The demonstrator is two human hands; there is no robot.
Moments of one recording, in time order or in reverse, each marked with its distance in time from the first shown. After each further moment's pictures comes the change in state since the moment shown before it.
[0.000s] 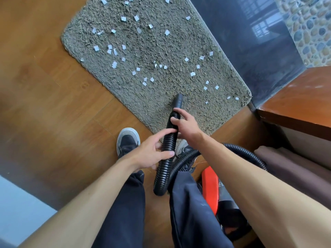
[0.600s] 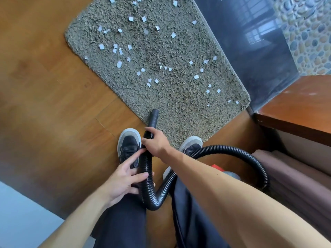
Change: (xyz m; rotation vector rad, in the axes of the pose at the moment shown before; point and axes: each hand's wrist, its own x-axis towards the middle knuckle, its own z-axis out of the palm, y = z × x) left_hand -0.062 -0.083 -0.028 -0.575 0.080 -0.120; right_hand -0.019 0.032 0.101 -0.516 -0.079 -0.009
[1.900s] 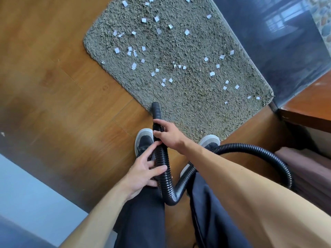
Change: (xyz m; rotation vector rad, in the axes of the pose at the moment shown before) left_hand 0.003 0.018 0.007 0.105 0.059 0.077; right_hand 0.023 -0.009 -0.007 0.056 -0.132 -0.164
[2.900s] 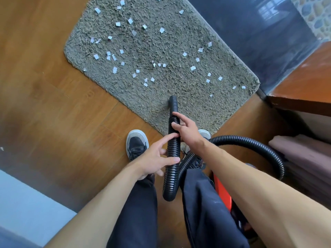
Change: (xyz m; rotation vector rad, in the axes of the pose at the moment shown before) left_hand 0.043 0.026 0.070 0.446 -0.154 -0.020; right_hand -0.030 0.058 -0.078 0.552 0.215 0.023
